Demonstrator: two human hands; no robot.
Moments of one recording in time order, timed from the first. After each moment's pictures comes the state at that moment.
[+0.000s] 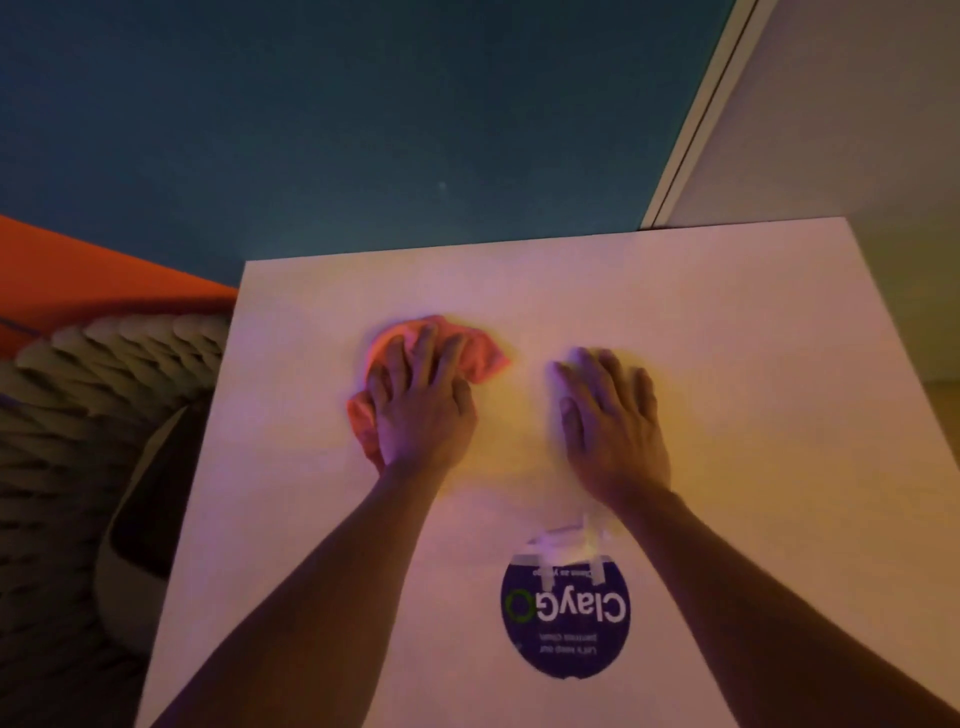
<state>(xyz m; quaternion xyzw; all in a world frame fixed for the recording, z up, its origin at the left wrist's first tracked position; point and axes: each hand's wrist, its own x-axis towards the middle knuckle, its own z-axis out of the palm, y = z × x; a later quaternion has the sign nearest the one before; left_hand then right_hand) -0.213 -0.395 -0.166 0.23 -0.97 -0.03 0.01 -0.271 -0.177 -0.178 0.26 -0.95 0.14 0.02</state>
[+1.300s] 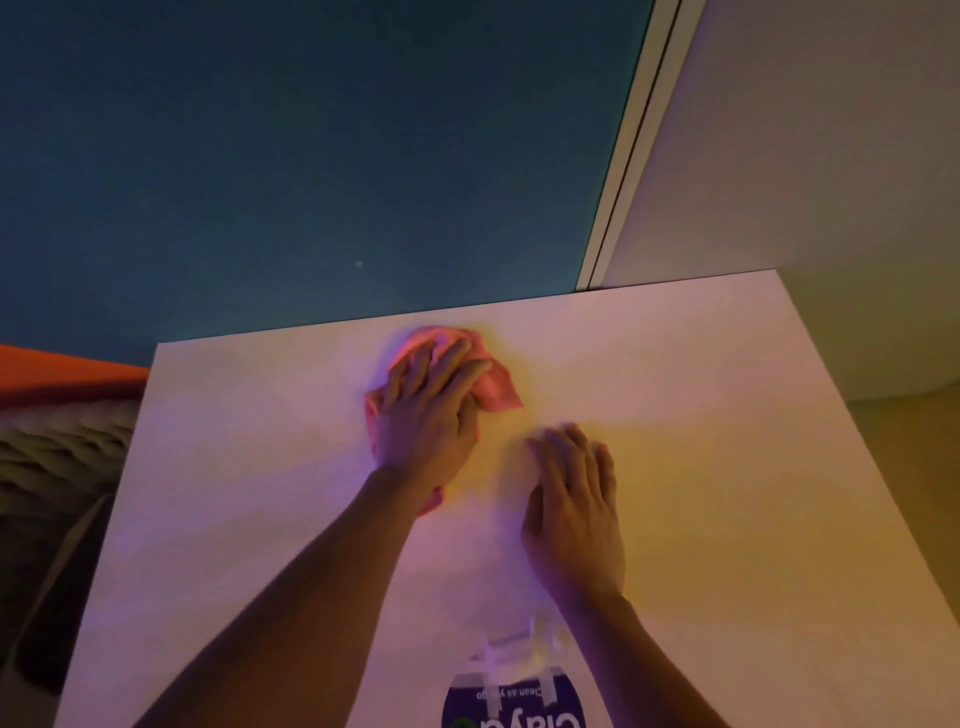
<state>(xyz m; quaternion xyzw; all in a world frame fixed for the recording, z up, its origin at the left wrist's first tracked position) -0.325 -0.375 -0.171 0.05 -1.00 -0.05 0.07 -0.282 -0.174 -0.175 0.17 -0.96 0.23 0.06</state>
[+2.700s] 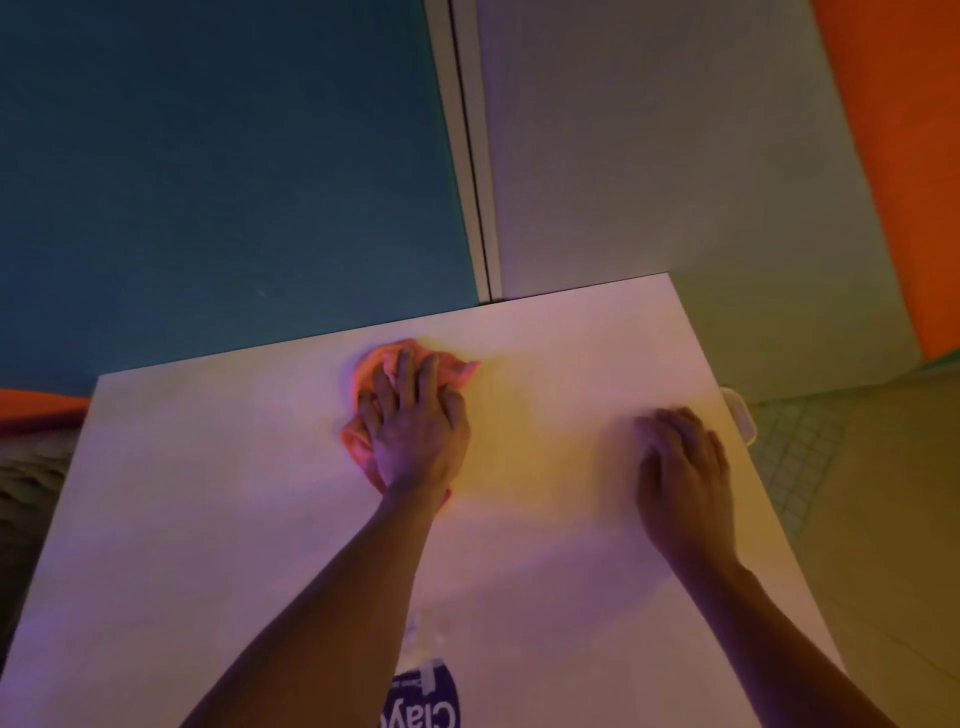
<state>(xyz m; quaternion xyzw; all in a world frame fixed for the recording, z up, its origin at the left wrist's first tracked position) -0.354 -0.257 -0.167 0.24 -0.97 -0.07 0.03 -0.361 0.025 -0.172 0.11 -0.95 0.25 0.13</state>
